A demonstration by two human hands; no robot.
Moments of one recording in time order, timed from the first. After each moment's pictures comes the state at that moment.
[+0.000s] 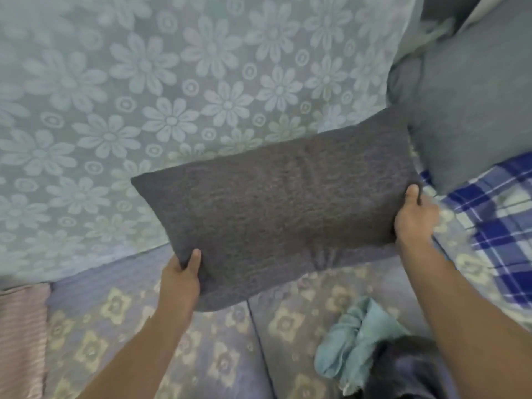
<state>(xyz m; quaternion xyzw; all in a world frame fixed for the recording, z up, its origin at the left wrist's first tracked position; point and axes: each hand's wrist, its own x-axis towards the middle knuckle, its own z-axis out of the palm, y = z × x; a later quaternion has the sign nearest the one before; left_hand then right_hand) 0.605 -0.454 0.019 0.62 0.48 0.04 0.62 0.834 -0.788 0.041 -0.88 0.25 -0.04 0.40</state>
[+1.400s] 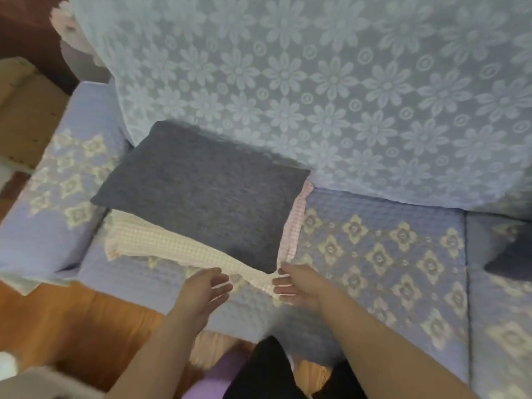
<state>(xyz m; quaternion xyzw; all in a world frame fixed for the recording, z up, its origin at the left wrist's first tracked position) 0.063 -0.107 0.086 0.30 0.69 0.09 0.65 0.259 -0.212 0.017 -0.62 0.06 0.71 0.34</state>
